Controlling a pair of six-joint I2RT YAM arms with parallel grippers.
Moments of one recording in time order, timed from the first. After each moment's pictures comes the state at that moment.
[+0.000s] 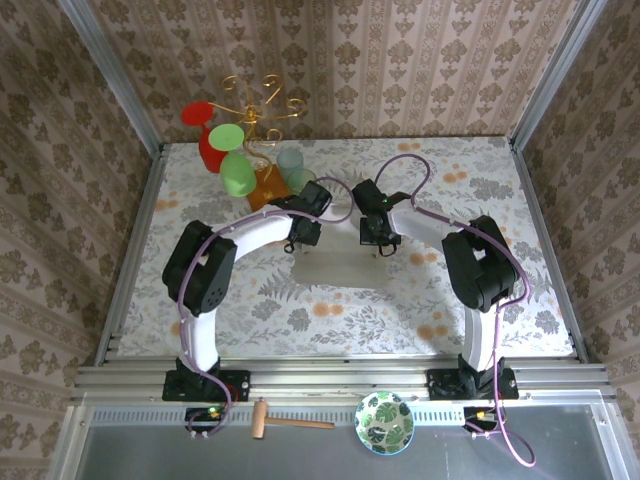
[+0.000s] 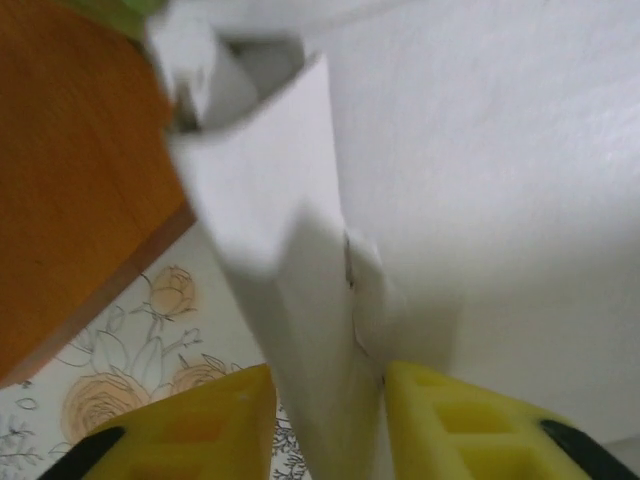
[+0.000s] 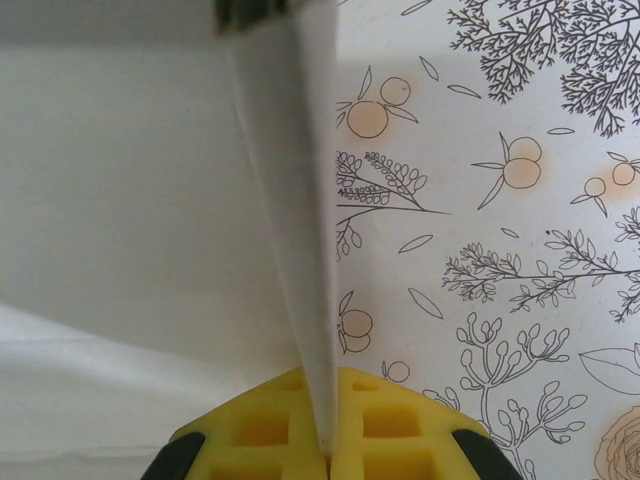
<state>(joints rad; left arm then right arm) -0.67 1.94 1.35 -0.55 -0.25 -0.21 0.49 1.94 1.36 -0.70 0.23 0.59</state>
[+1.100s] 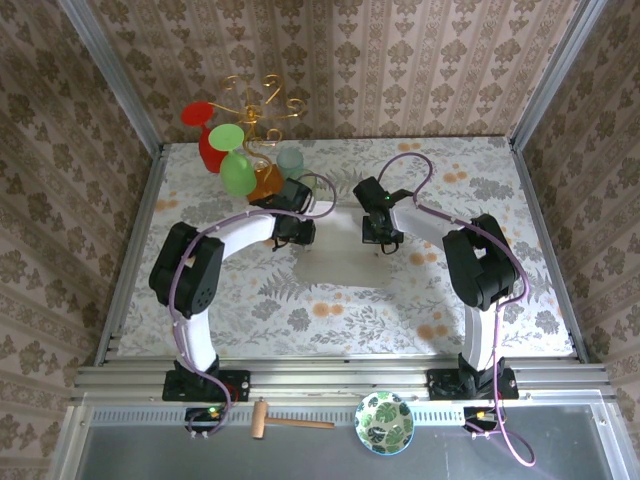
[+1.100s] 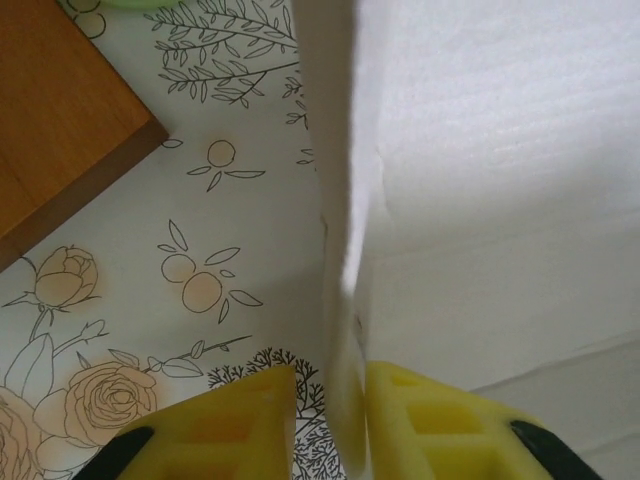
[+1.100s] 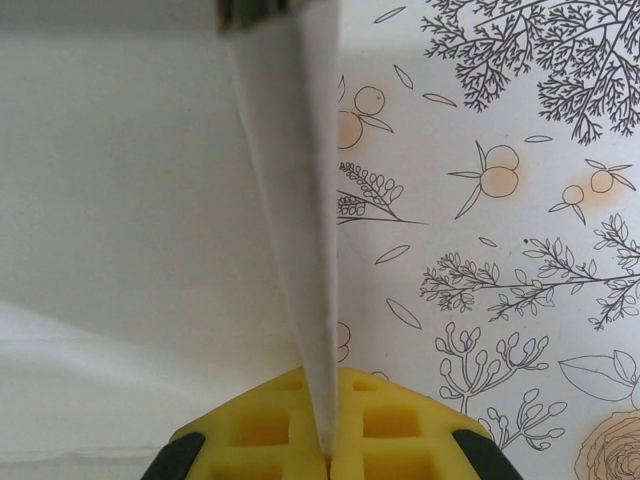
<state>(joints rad) -0.58 1.89 1.26 -0.45 0.05 -0.25 0.47 1.95 1.38 -0.72 0.22 0.58</state>
